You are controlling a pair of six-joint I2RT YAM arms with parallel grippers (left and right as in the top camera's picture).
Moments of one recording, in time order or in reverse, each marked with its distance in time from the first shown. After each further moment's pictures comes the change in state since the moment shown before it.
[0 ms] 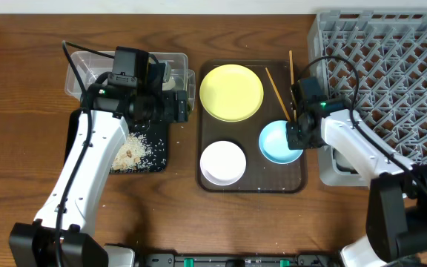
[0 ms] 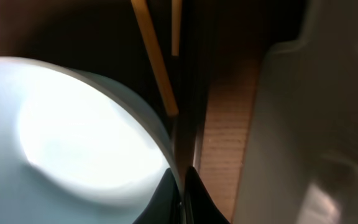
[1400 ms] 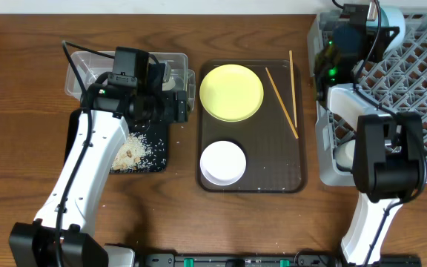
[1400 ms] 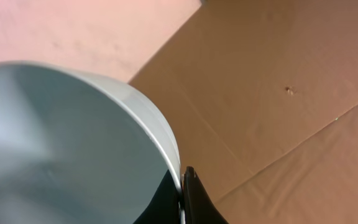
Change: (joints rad) left arm 0.000 0.001 0.000 -0.002 -0.004 0.000; right arm -0.188 0.397 0.223 1.710 1.101 -1.091
